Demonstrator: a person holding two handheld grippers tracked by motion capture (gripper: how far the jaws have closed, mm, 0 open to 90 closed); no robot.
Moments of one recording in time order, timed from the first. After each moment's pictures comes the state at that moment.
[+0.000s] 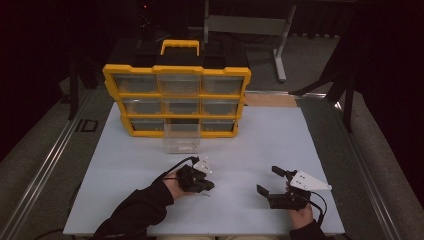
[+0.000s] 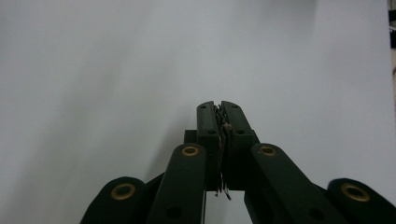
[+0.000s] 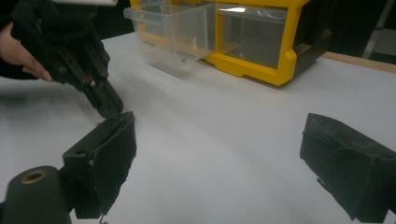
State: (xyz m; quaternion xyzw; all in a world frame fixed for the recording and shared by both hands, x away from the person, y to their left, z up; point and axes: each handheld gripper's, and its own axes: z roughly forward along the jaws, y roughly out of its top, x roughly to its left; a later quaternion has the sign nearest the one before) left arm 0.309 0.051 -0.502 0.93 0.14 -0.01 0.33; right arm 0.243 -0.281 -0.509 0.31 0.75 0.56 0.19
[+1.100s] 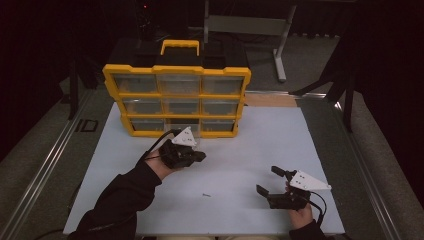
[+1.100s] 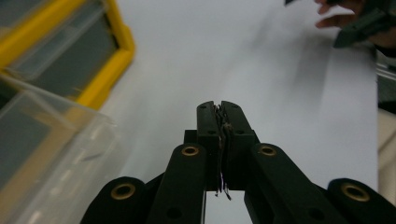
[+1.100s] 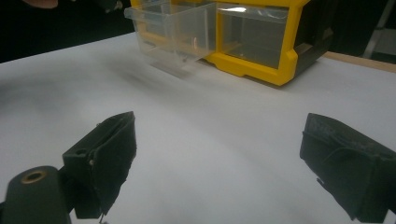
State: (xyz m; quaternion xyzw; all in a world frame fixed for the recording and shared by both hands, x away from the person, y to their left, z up) left arm 0.327 0.091 -0.414 0.90 0.19 0.07 0.40; right arm 0.243 -0.281 -0.510 0.31 0.75 0.56 0.19
